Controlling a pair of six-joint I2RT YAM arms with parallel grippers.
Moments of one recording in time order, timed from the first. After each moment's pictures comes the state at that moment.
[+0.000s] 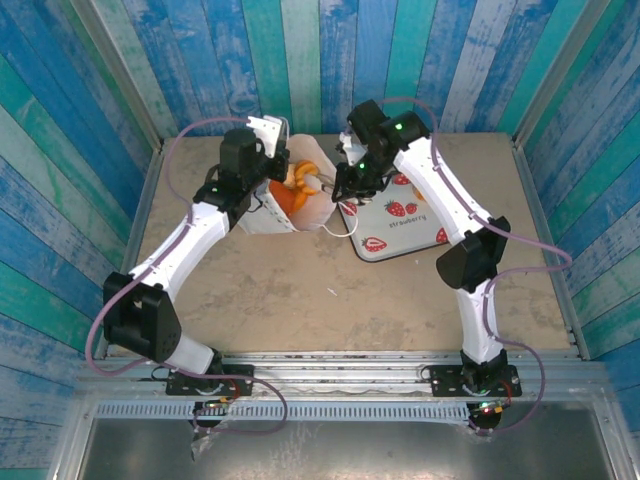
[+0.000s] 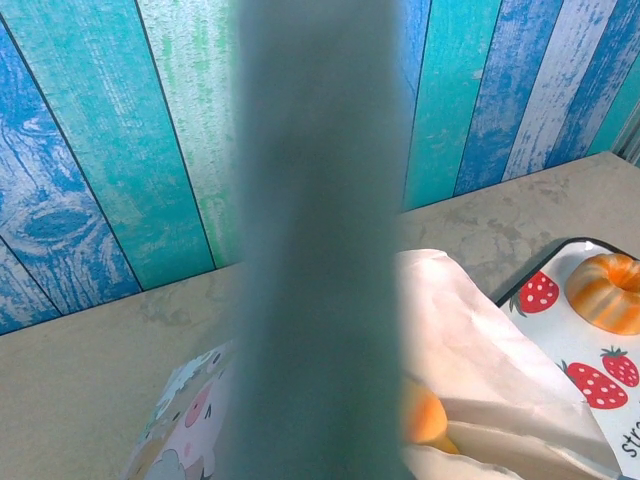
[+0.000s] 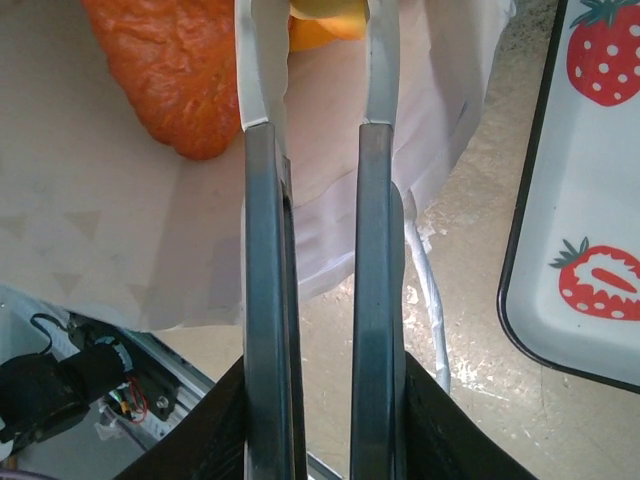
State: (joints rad) left arm -0.36 1.48 1.24 -0.05 0.03 0.03; right arm 0.56 2.13 2.36 -1.46 -0.39 0.32
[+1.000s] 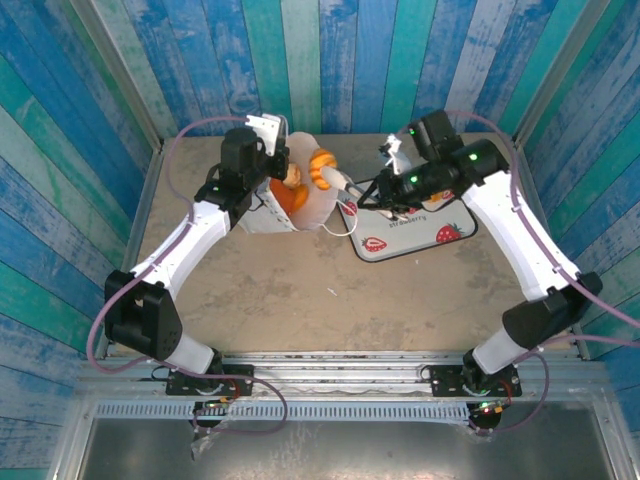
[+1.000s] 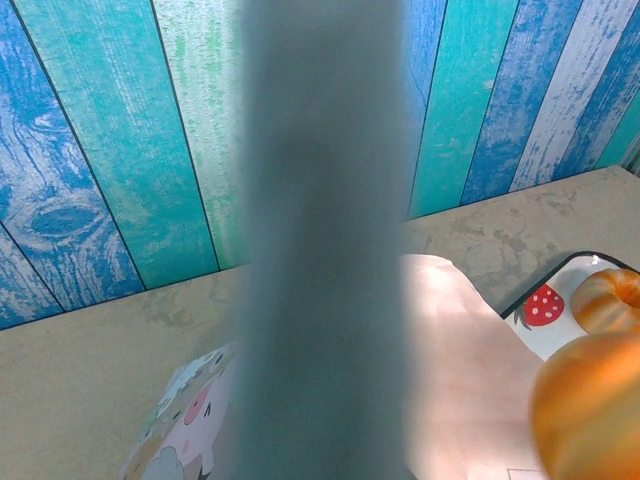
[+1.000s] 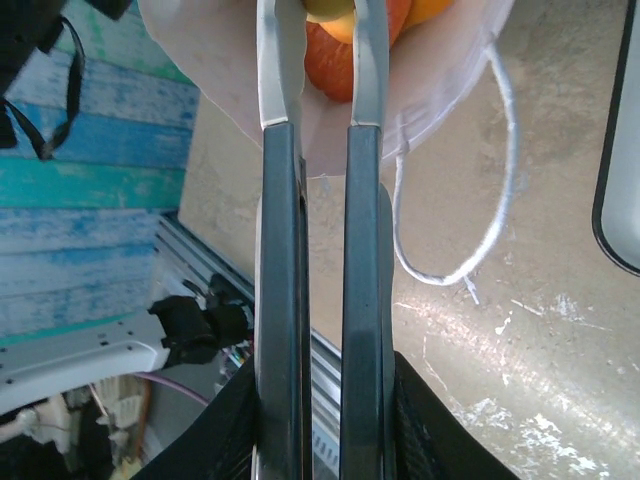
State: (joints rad) left arm -0.36 1.49 1.25 -0.04 0.02 0.00; right arm 0.45 1.56 1.77 -1.19 -0.62 0.43
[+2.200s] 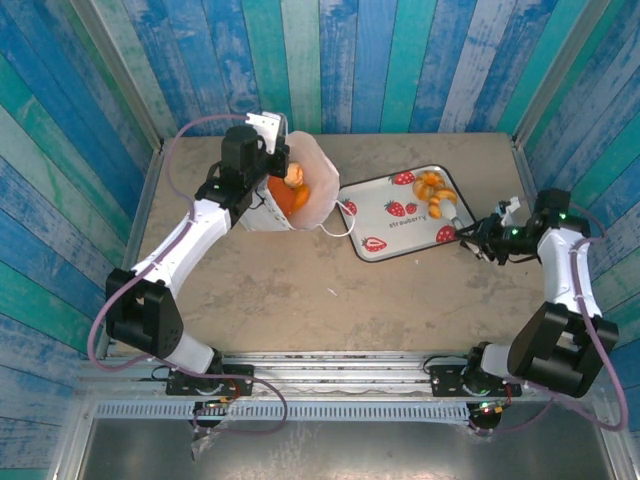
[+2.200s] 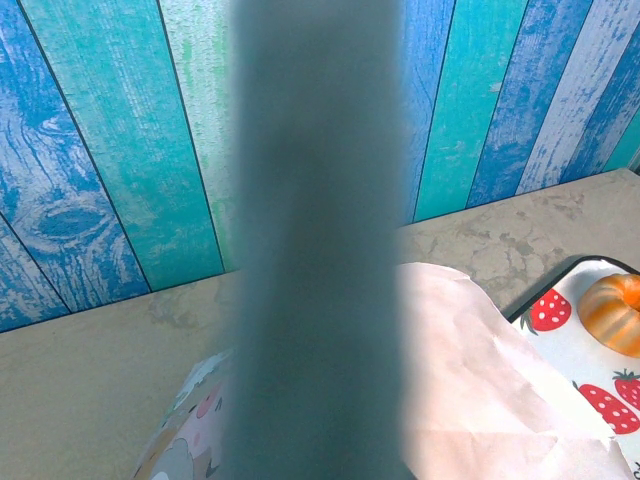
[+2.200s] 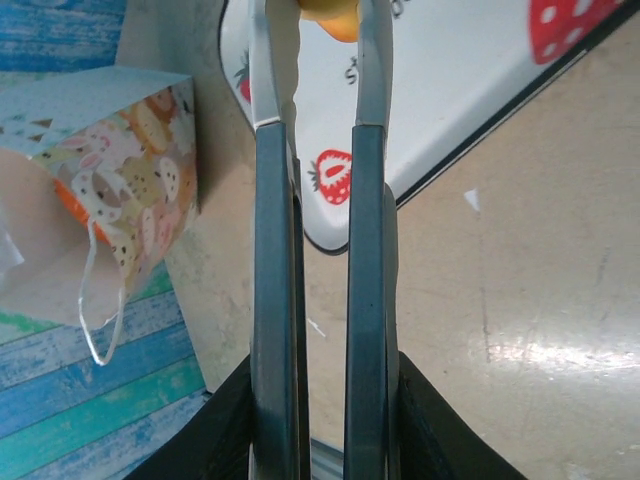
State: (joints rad) left arm -0.36 1.50 1.27 -0.05 0.00 0.00; right arm -0.39 1.31 1.01 -1.03 -0.85 0.26
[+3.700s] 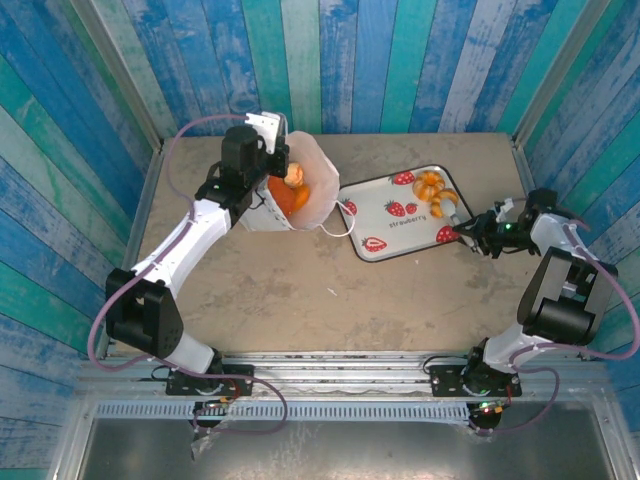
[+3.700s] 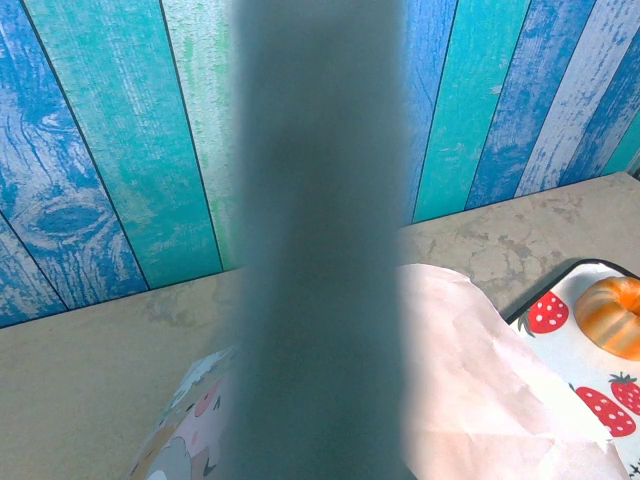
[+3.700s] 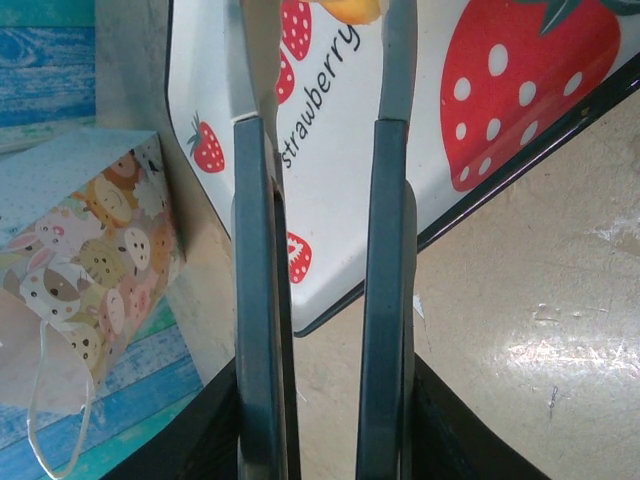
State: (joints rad) left arm -0.36 1.50 1.27 -0.05 0.00 -0.02; right arm -0.38 1.59 1.00 -0.77 -0.87 0.33
